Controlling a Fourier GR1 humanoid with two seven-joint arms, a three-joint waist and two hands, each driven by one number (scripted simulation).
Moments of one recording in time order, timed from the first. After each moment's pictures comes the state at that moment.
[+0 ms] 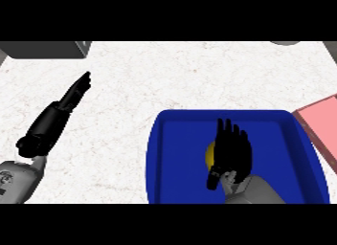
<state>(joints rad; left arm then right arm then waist) -0.25 0.51 -0.28 -1.49 0.14 0.06 -0.12 -0.29 -0.14 0.58 -1.54 0.86 0.25 1.16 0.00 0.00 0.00</state>
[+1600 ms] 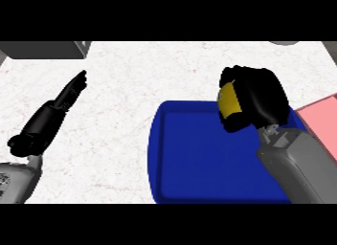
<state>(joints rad) -0.23 0.44 -0.16 -1.52 0.06 -0.05 -0.09 -0.55 -0.30 0.36 -1.60 0.99 0.19 0.52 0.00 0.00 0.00</state>
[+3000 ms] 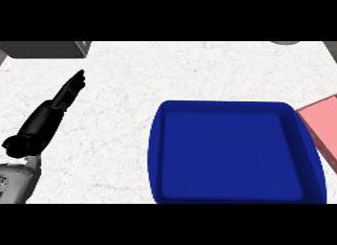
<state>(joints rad) -0.22 0.40 -0.11 -1.54 0.02 -0.09 -0.08 -0.50 -0.64 -0.32 -1.45 0.80 0.35 0.54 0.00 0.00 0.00</state>
